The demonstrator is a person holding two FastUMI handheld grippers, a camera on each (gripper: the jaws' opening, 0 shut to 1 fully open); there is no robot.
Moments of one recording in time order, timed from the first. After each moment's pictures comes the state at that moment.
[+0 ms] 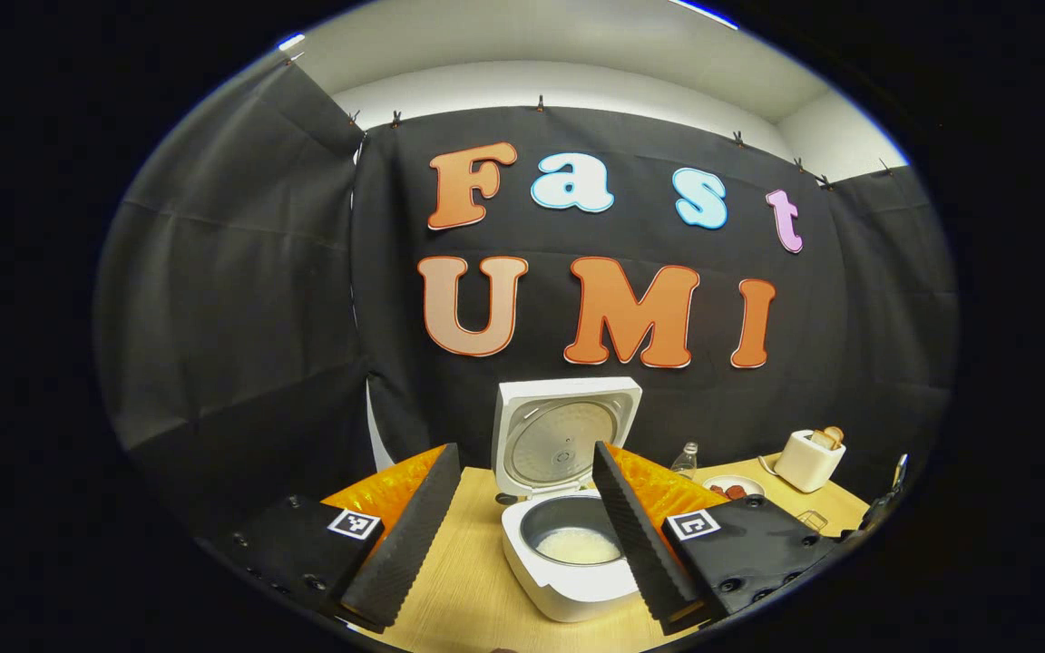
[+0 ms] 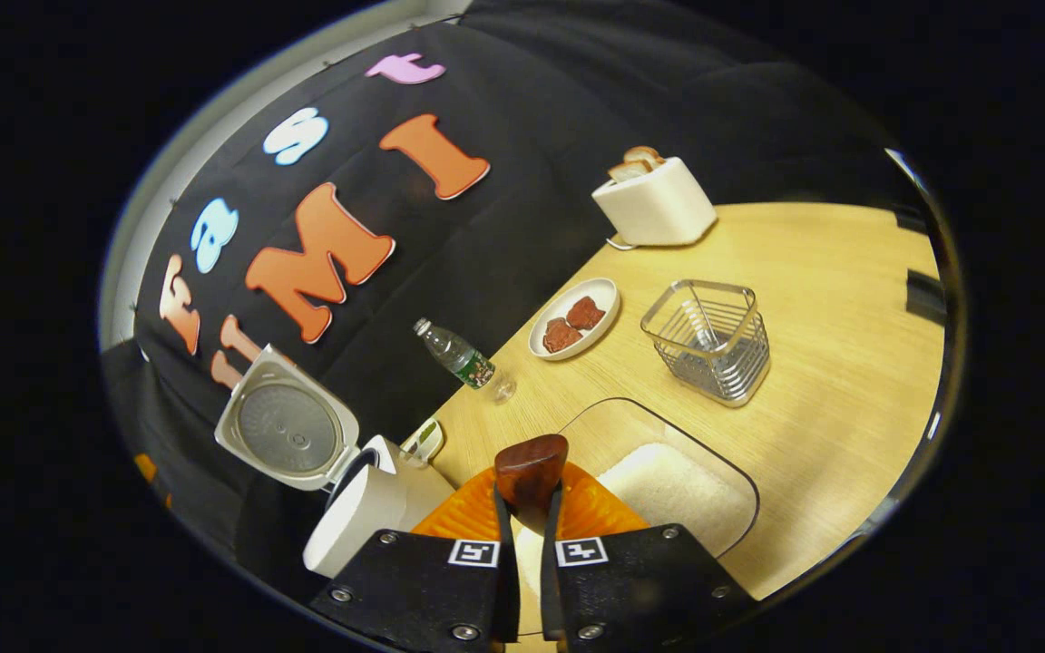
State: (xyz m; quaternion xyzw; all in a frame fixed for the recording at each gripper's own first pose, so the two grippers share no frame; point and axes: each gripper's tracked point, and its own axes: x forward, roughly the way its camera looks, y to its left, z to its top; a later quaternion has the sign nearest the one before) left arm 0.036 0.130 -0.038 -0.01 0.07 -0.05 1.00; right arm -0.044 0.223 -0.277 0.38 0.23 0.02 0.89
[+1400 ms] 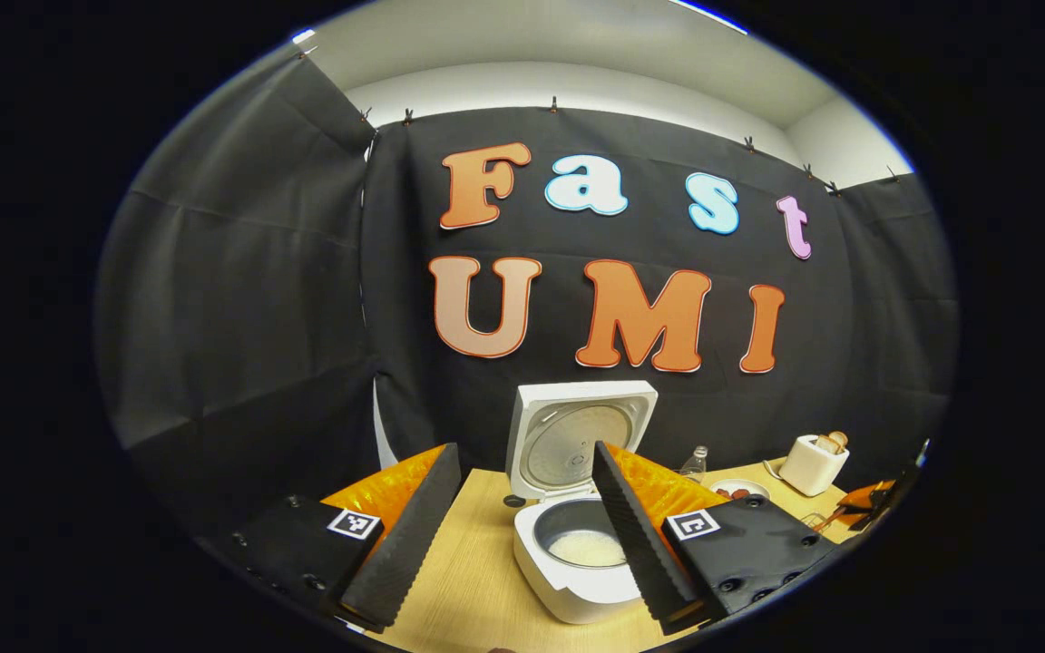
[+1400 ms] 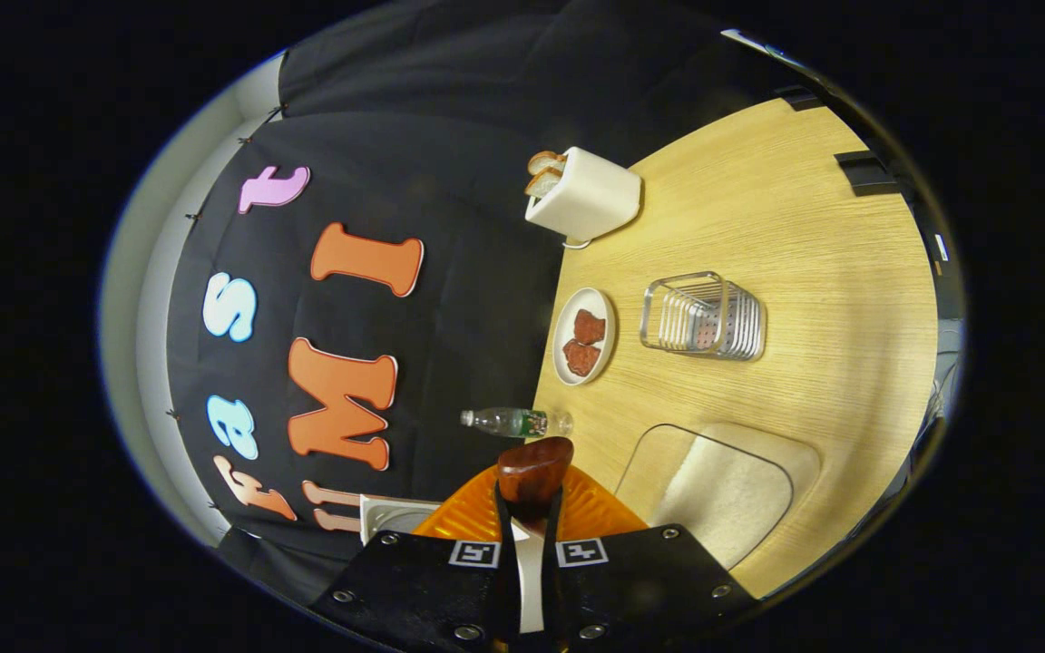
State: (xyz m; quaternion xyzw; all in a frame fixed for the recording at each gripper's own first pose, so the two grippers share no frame) left arm 0.043 0.157 -0.041 -0.01 0.07 -0.04 1.00; right arm -0.026 0.197 -0.170 0.59 0.20 0.00 0.78
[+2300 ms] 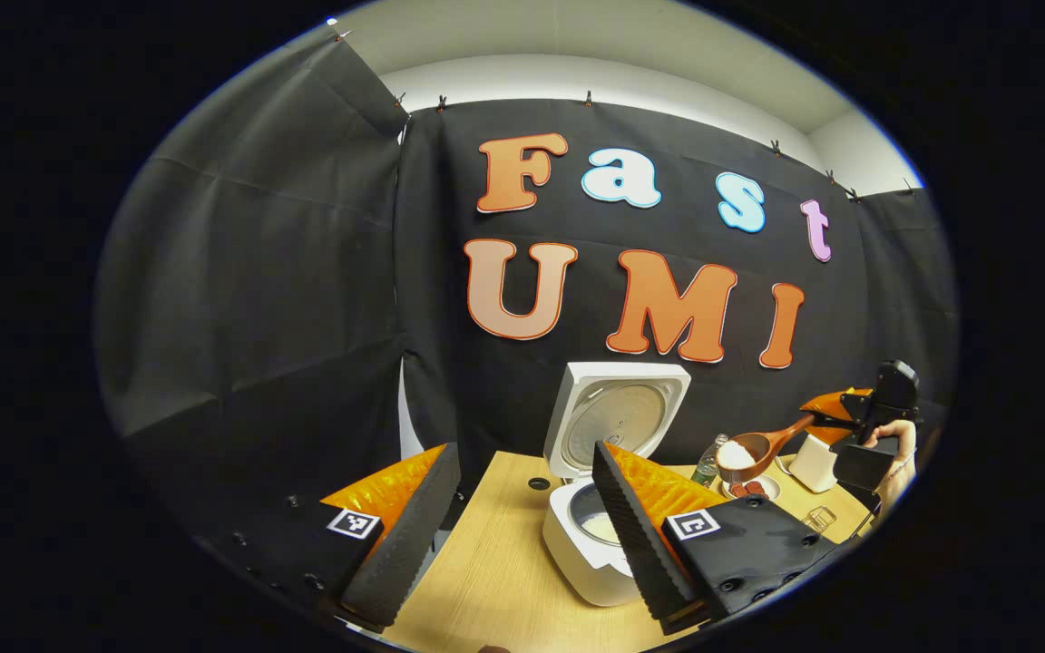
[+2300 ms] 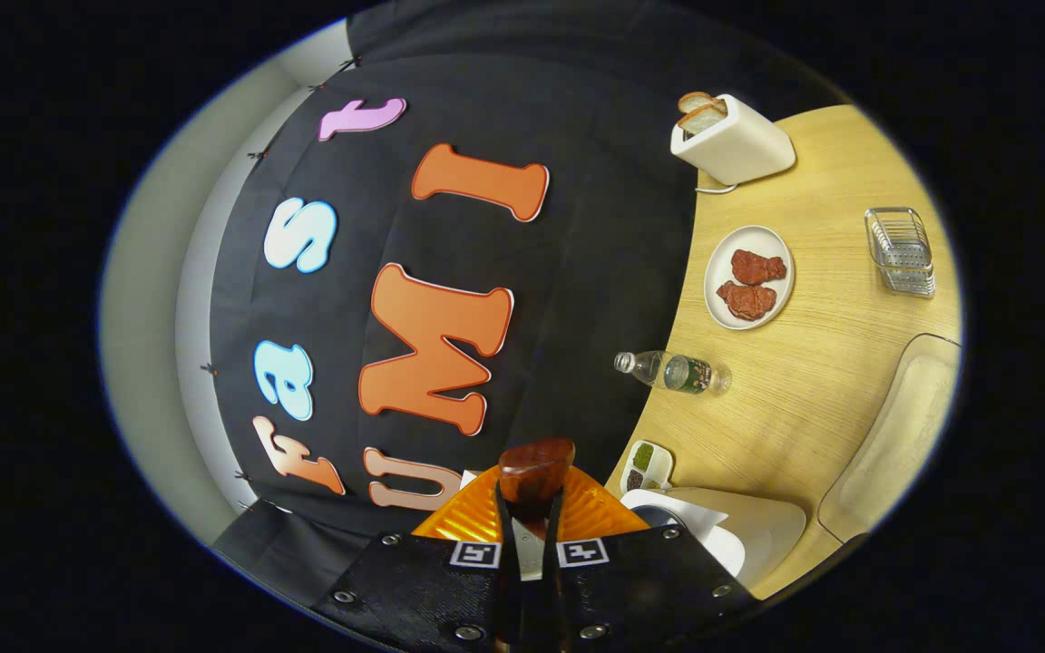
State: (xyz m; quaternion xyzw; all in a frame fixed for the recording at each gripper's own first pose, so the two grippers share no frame) left arm 0.023 0.218 -0.057 -0.03 0.09 -0.02 1.00; right arm 0.059 0.373 -0.059 0.54 0.18 0.11 0.81
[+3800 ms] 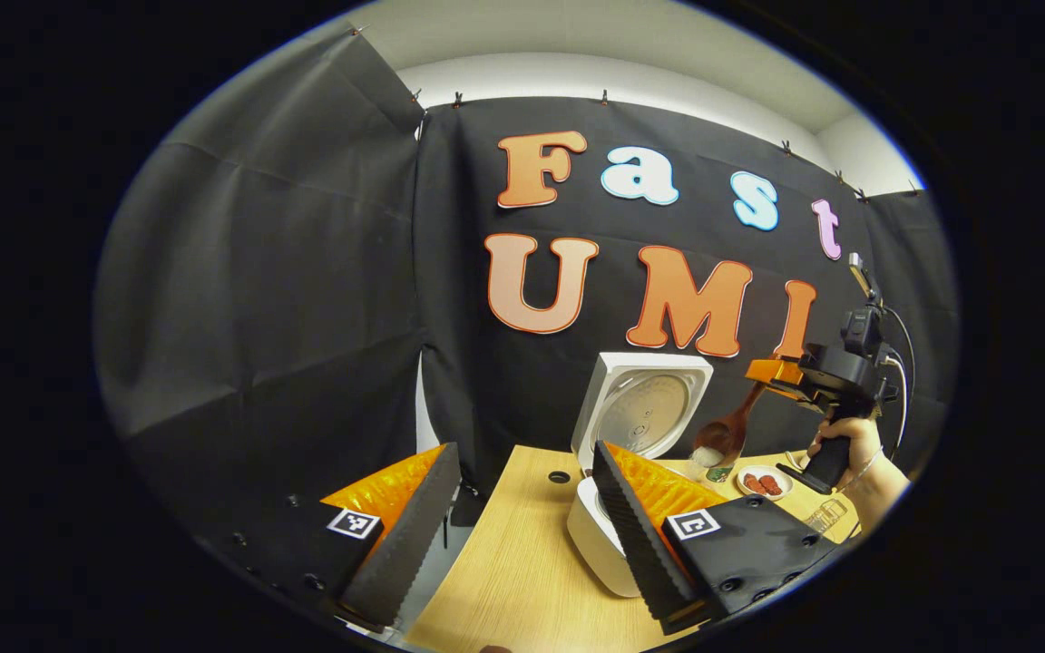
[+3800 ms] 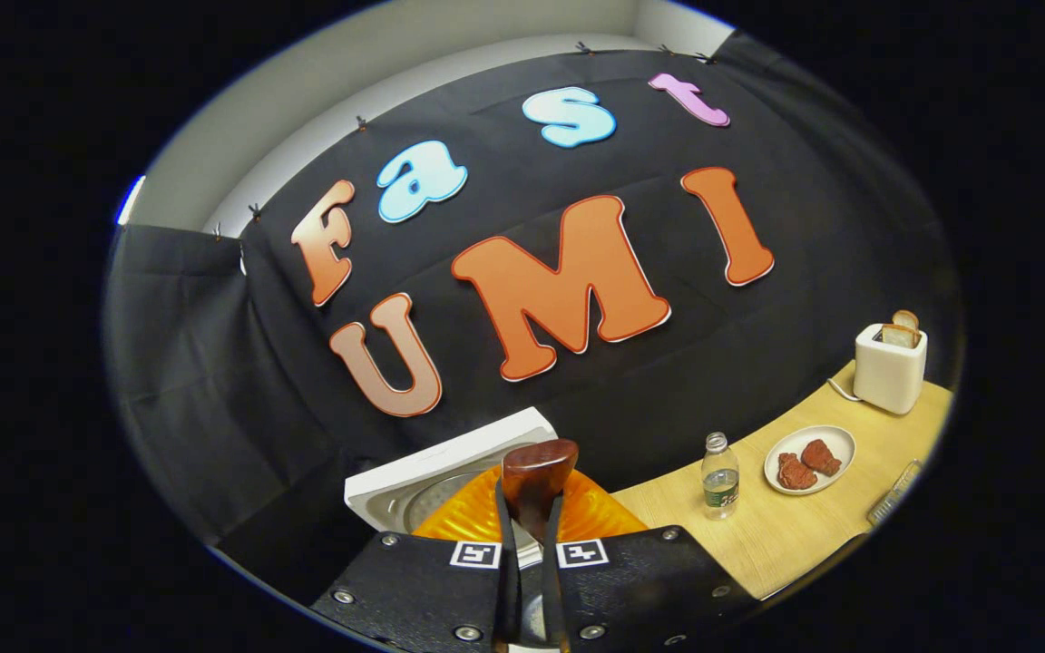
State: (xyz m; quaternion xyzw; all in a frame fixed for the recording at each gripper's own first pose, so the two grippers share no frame) left arm 0.018 0.252 -0.069 -0.04 0.10 -0.01 0.99; right arm 0.052 0.503 -0.021 0.15 0.05 0.20 0.97
